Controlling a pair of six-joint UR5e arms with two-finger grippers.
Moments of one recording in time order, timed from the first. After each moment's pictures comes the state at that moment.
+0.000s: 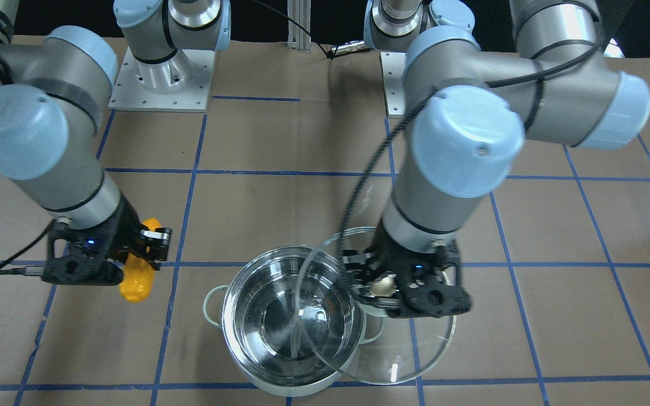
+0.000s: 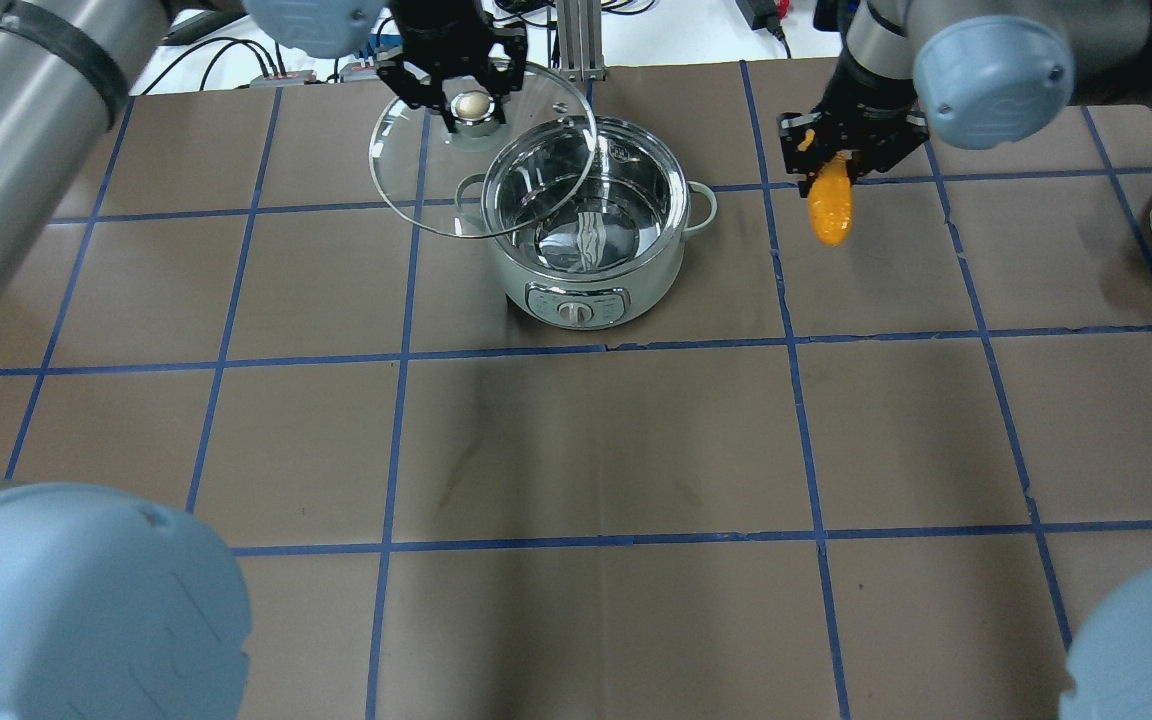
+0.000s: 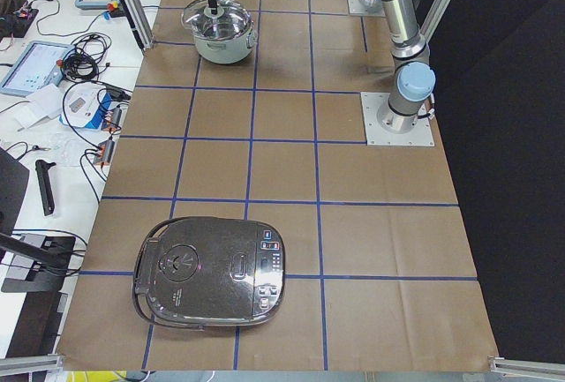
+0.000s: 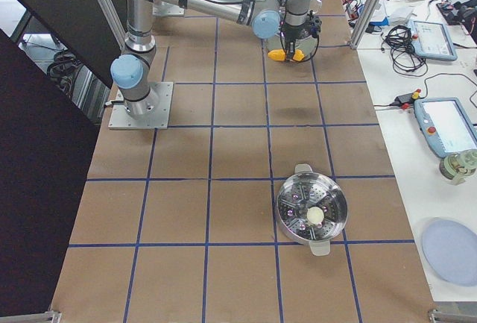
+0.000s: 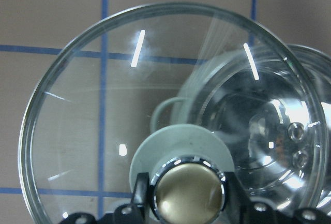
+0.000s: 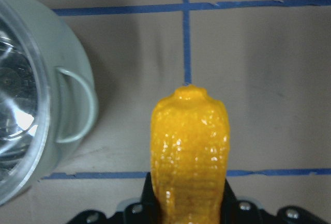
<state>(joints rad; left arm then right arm) -1.68 -2.07 -1.10 -1.48 1.52 -0.19 1.61 -1.21 1.45 -1.88 -1.53 0.06</state>
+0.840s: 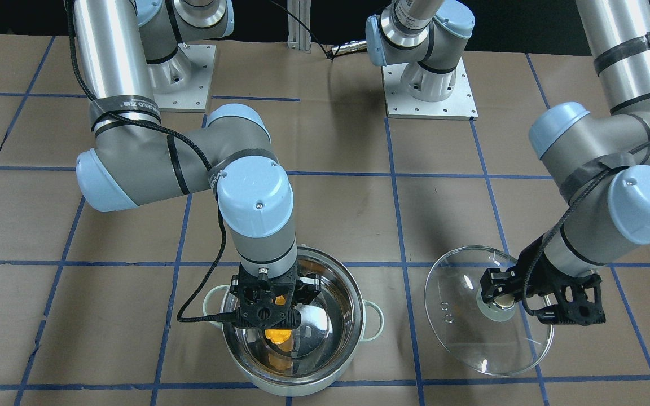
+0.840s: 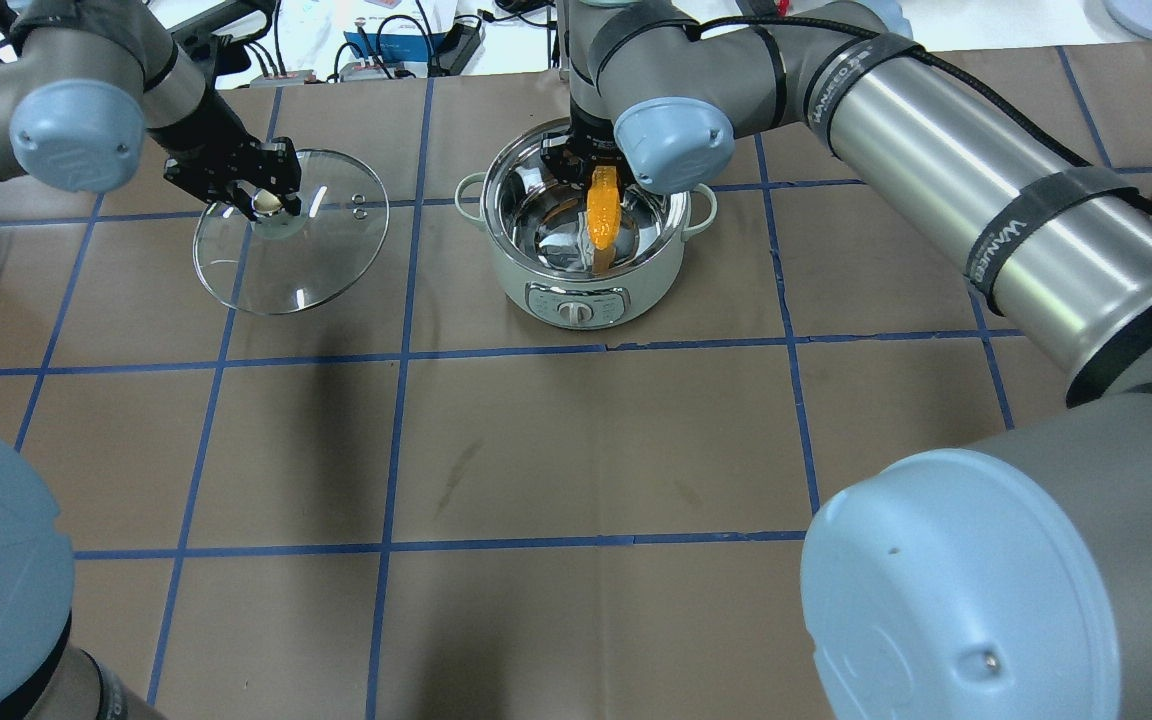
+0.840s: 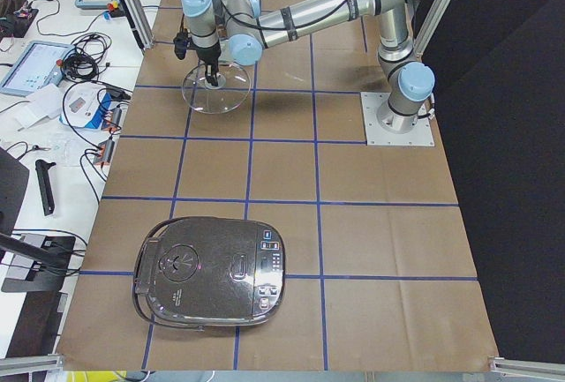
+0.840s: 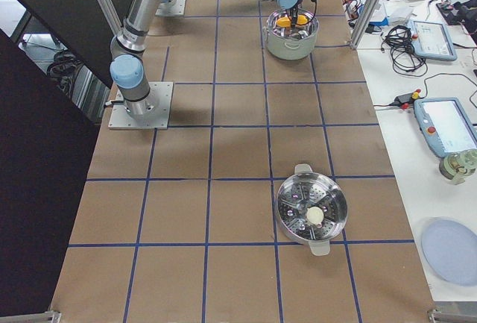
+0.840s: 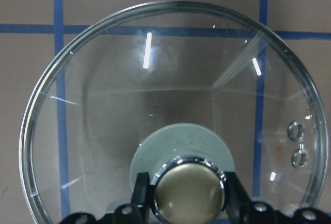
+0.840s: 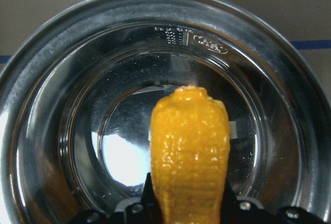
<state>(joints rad) -1.35 -2.01 -1.52 -1.14 1.47 0.19 1.87 -0.95 1.26 -2.03 -1.55 0.32</state>
